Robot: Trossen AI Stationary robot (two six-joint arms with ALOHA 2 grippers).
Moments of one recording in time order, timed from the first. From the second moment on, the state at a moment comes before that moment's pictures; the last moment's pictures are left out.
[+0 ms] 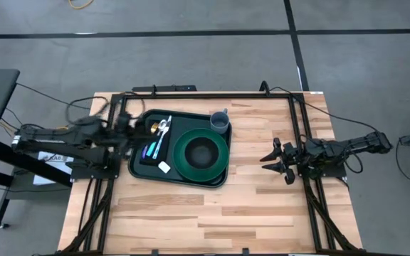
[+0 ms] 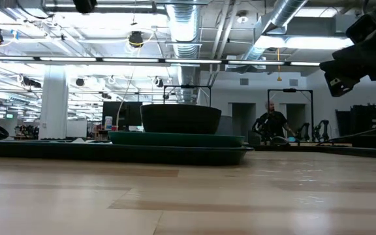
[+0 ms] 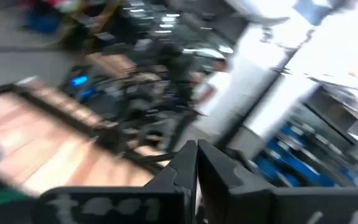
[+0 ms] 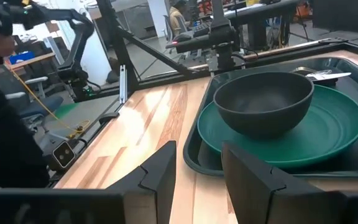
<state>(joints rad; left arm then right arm) -0.05 0.61 0.65 0.12 -0.01 -0.63 0.19 0.13 0.01 0.01 -0.01 0.21</state>
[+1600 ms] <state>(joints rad) -0.07 0.02 0.01 0.08 0.09 -0.13 0.19 0.12 0.01 0.01 -0.01 0.21</state>
